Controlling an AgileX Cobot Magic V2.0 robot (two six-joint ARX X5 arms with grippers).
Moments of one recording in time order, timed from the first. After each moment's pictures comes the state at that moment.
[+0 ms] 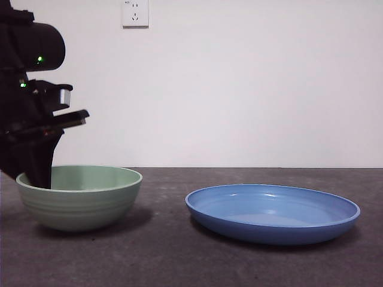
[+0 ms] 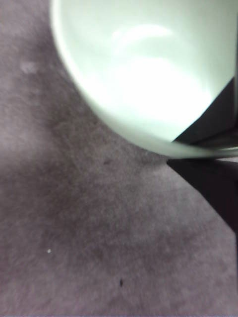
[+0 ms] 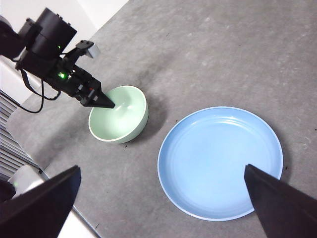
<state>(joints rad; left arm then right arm) -0.30 1.56 0.99 -0.65 0.13 -0.13 0.10 0.64 0.91 -0.85 -0.68 0.05</state>
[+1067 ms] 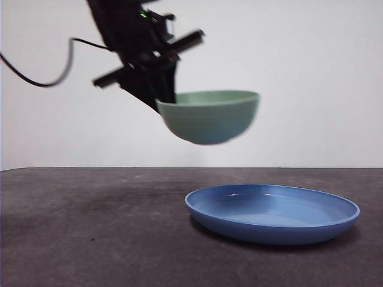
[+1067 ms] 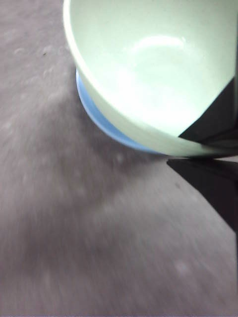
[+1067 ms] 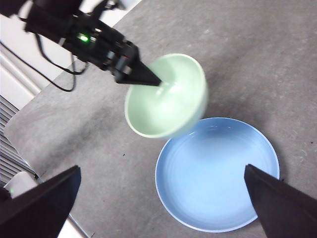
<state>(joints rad) -0.61 1.78 1.53 -0.74 0.13 -0.24 0.10 0.64 0.91 -0.81 -0.68 0.05</state>
